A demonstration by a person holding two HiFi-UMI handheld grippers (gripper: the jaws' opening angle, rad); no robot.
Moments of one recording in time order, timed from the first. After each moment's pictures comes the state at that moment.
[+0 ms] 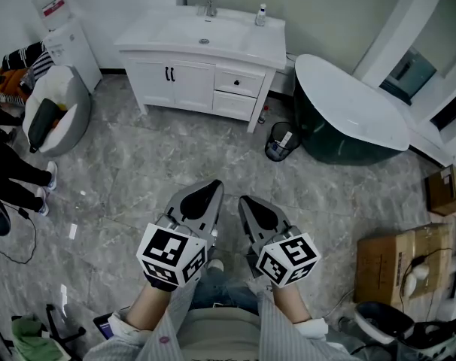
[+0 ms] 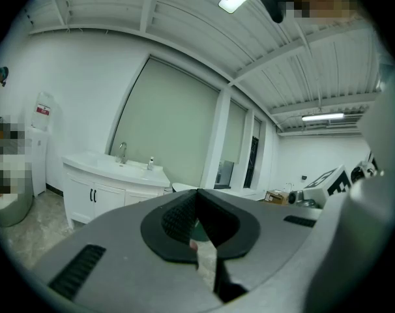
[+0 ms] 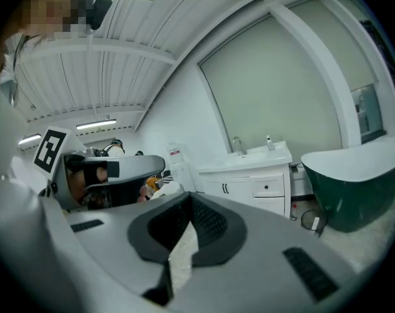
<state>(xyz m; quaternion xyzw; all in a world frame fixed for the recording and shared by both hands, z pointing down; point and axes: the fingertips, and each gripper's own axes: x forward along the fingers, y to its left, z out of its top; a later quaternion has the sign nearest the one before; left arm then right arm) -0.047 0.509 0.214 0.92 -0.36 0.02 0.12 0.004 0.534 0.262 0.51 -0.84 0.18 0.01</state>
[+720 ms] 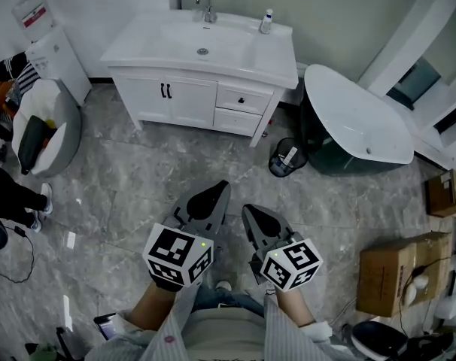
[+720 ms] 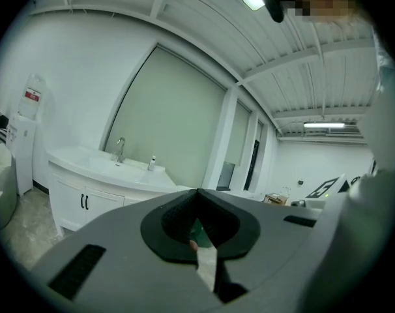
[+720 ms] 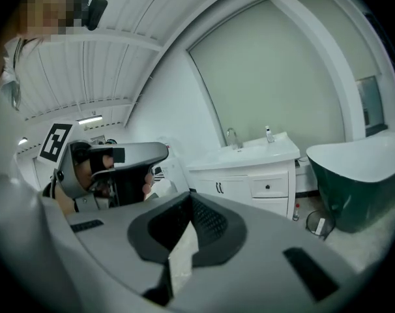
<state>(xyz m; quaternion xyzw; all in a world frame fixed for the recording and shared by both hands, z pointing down) -0.052 0.327 0.220 0.93 -0.33 0.01 0.15 -0.008 0.370 0.284 0.52 -0.82 0.21 0.03</state>
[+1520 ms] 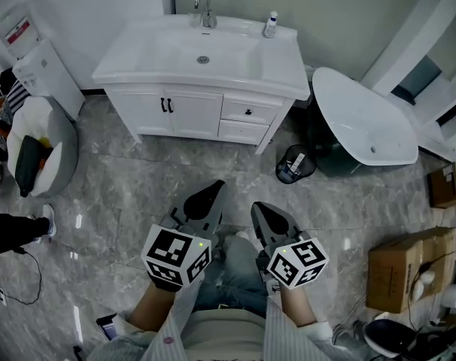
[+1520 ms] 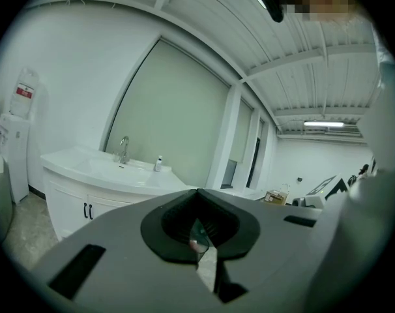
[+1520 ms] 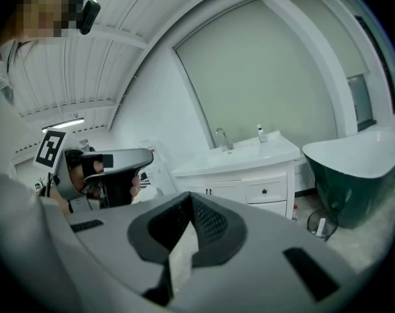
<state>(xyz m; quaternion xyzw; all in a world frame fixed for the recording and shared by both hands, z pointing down) -0.092 0.207 0.231 0.94 -0.32 0.03 0.15 -0.021 0.256 0.295 0.57 -0.79 0.23 0.01</state>
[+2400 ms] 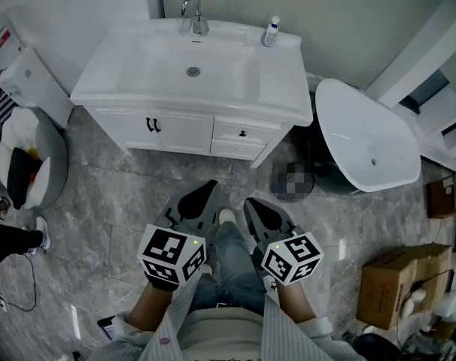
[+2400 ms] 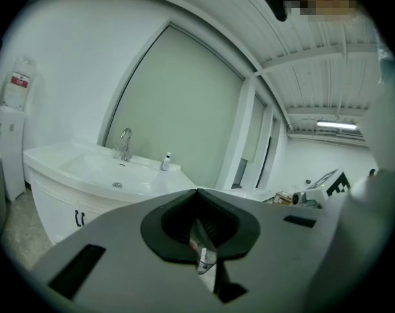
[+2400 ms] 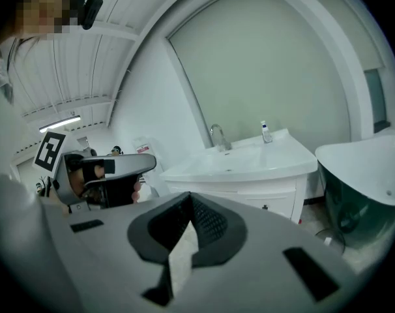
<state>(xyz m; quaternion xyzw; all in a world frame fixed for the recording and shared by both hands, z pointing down) -0.030 0.055 0.256 0.92 -0.34 0.05 0.18 0.037 0.099 0.307 0.55 -0.80 0.24 0.03</state>
